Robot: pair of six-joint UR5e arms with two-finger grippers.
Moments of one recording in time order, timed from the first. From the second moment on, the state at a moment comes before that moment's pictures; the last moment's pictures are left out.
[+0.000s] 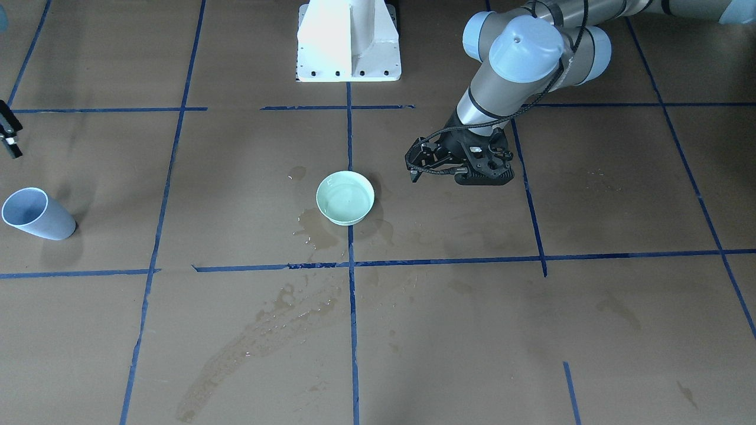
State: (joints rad) left arm -0.73 -2.14 -1.73 -1.75 -2.11 -1.24; right arm 0.96 -2.02 1.58 0.01 1.77 0.90
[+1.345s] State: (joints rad) left arm -0.62 -2.23 -1.68 -1.75 -1.98 -1.38; right arm 1.60 -1.72 1.63 -1.39 2.41 -0.09
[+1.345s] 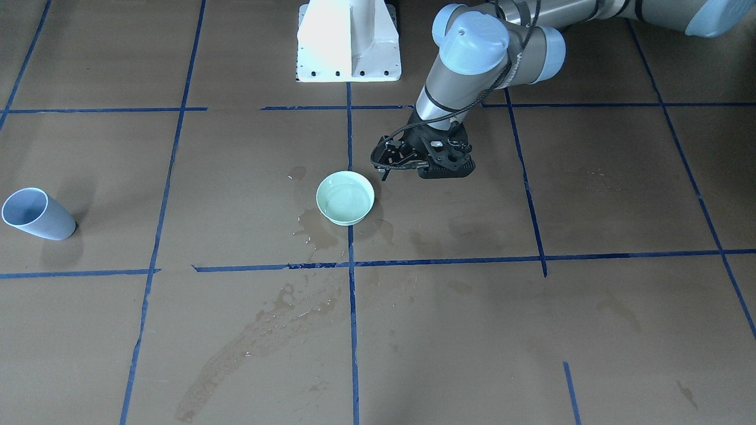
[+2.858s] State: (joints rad) left arm -0.49 -2.35 -1.45 -1.81 -1.84 -1.47; right arm 1.61 -1.65 1.67 -1.55 2.34 -0.14
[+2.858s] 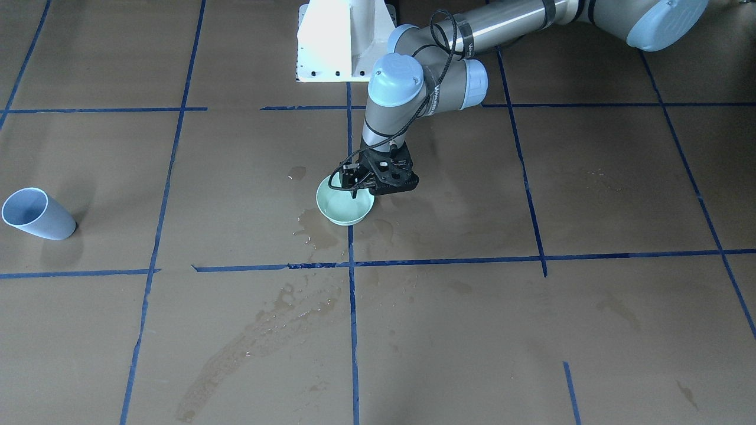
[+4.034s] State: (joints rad) left arm -0.61 -2.33 -1.51 -1.80 -2.01 -1.41; right arm 1.61 -1.65 1.68 -1.55 2.34 -0.12
